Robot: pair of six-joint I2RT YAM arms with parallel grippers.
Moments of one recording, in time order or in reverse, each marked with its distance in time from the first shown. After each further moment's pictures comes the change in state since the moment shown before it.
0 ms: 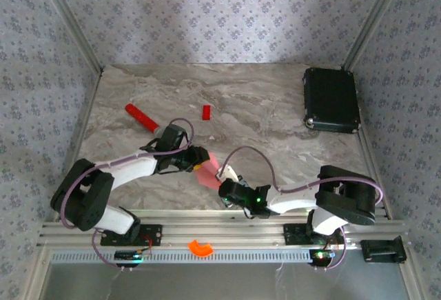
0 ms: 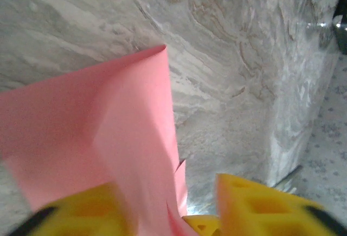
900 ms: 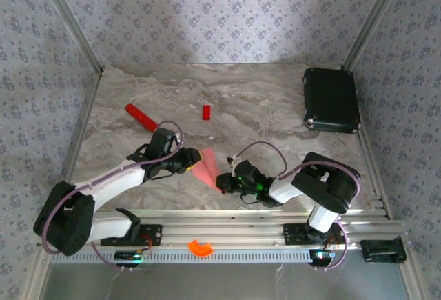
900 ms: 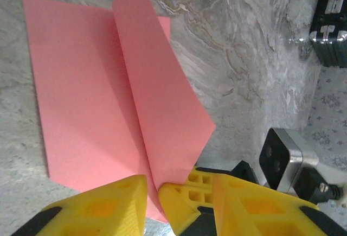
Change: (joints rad) left arm 0.026 -0.183 -0.085 -0.030 -0.030 0.010; right arm -0.262 0.179 -0.127 0.578 -0.538 0.435
